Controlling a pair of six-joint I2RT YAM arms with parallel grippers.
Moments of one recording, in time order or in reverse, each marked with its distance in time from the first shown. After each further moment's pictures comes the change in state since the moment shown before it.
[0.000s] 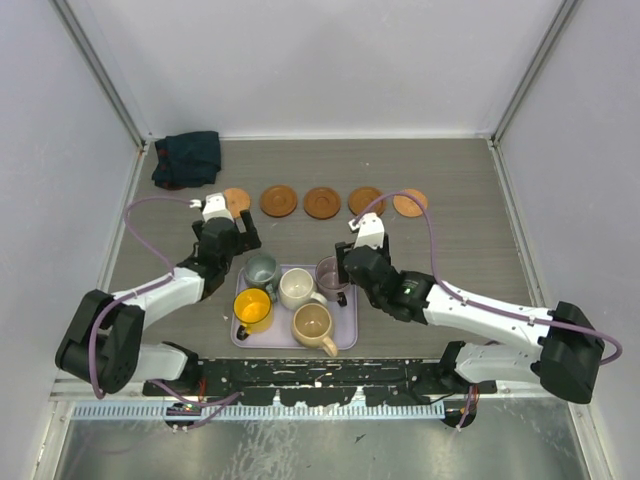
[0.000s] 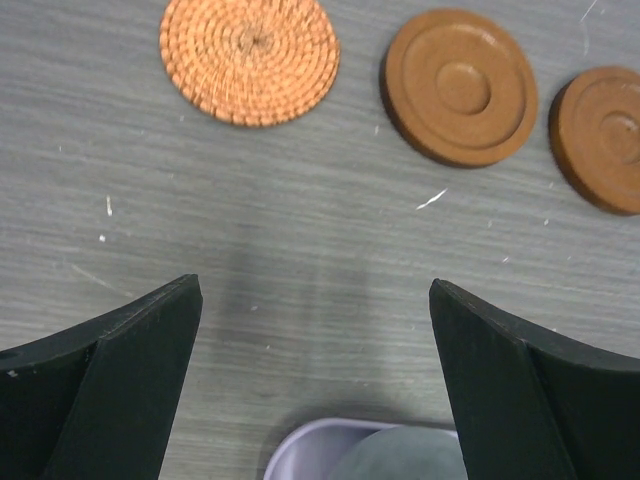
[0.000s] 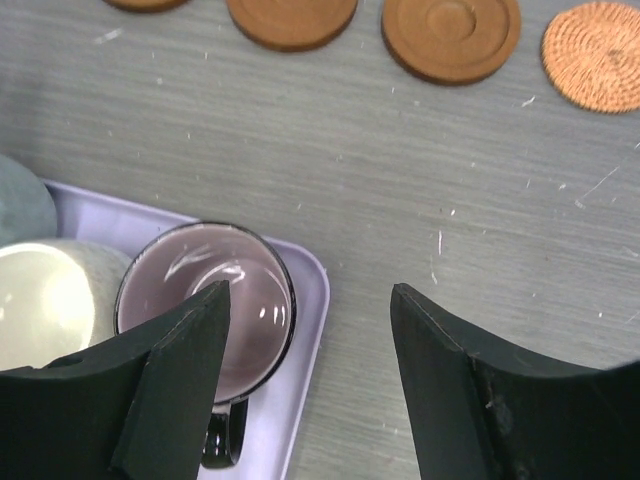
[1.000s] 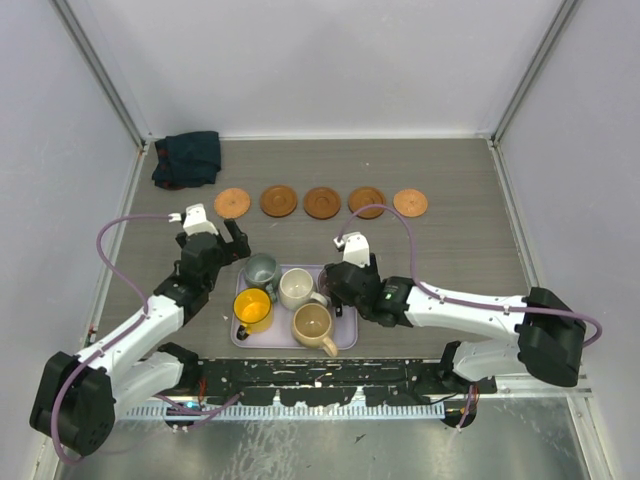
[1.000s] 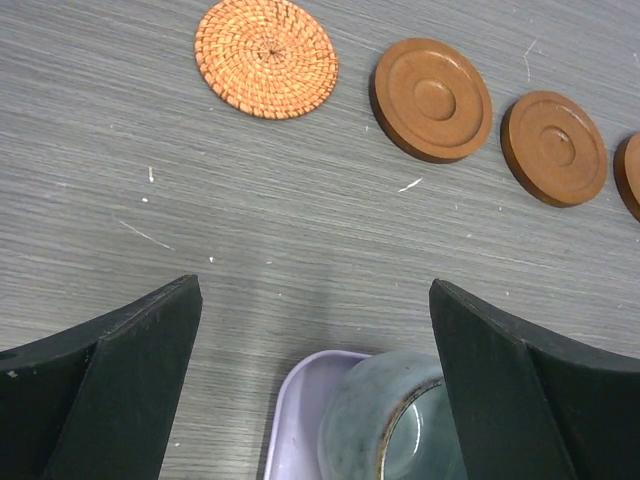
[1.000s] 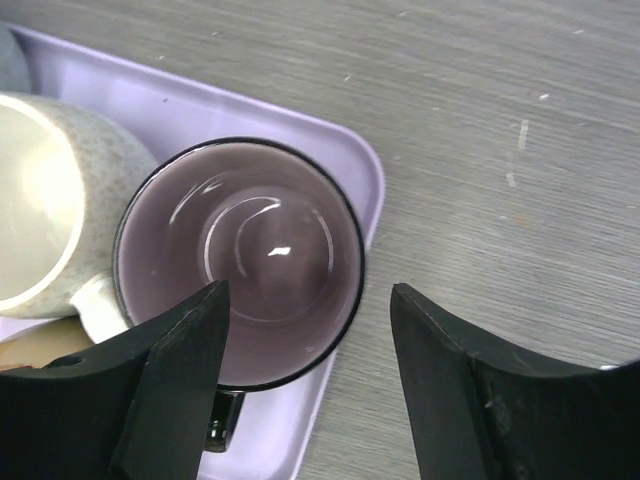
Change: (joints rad) left arm -0.006 -0.345 -0.110 -0.168 -0.002 -0.048; right arm 0.092 0.128 0.013 -0.166 -0.105 0.190
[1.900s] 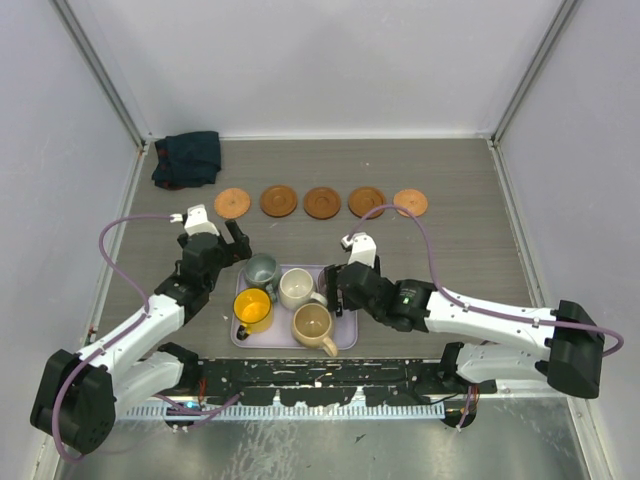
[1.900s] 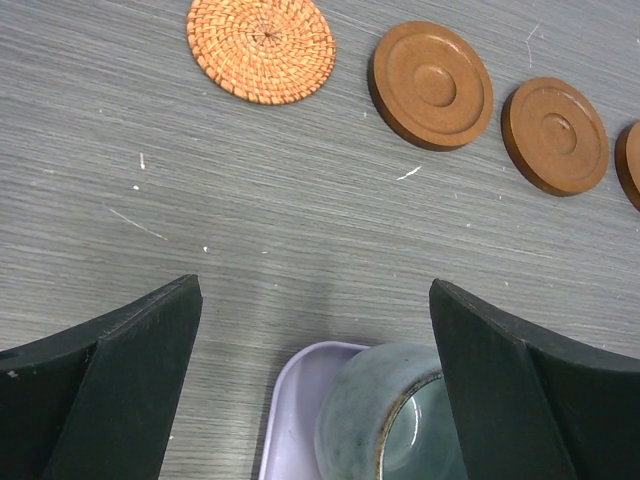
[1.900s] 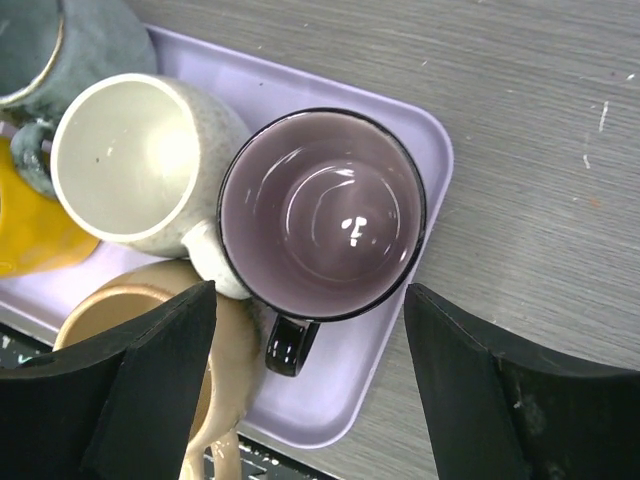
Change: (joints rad) left arm 0.000 0.011 -0.001 -0.014 0.019 -0.017; right arm 0.023 -0.138 0.003 -0.048 -0.090 0.065
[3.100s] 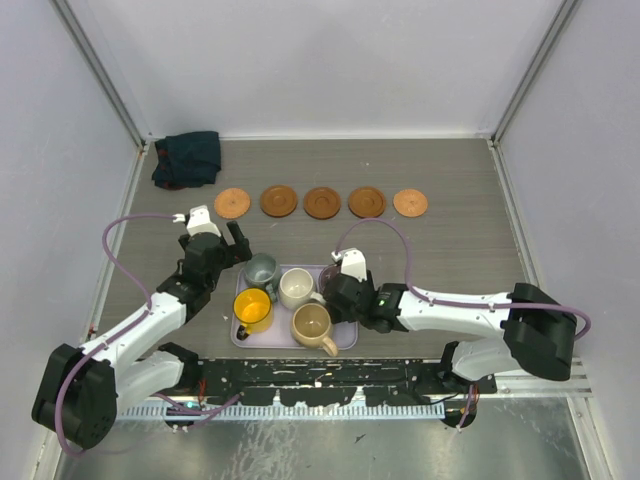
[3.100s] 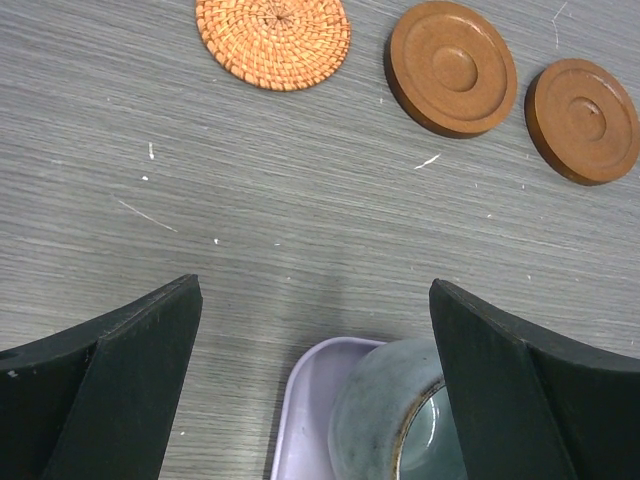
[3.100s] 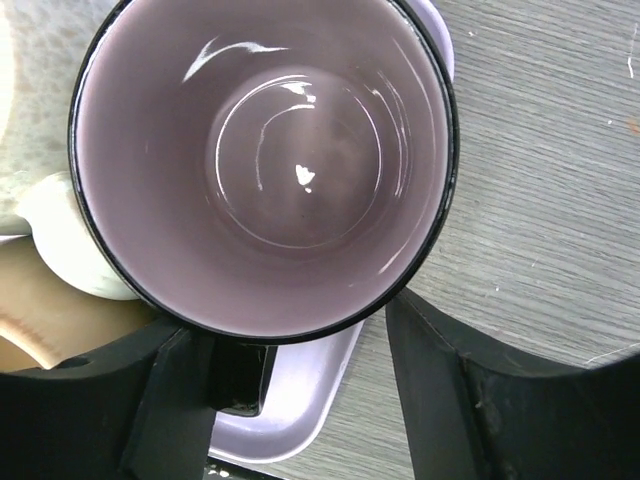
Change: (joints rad) left arm 0.000 0.029 0.000 -0.006 -0.010 0.013; right arm 0.018 0.187 -0.046 -0.002 -0.021 0.051
